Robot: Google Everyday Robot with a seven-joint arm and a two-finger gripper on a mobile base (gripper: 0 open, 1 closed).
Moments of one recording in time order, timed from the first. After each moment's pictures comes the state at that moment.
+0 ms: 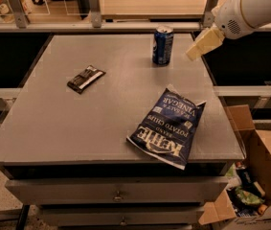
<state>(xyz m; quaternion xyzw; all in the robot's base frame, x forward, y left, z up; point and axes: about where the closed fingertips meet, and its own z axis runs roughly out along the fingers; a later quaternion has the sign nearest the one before) 0.668 -0.185 0.956 -0.47 0.78 0.05 0.41</state>
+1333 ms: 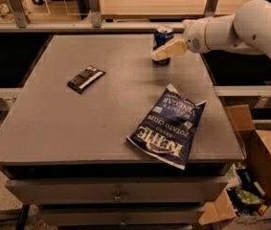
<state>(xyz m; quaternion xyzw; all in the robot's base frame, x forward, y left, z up) 0.749 -0.122 0.907 -0.41 0.73 0.16 0.53</state>
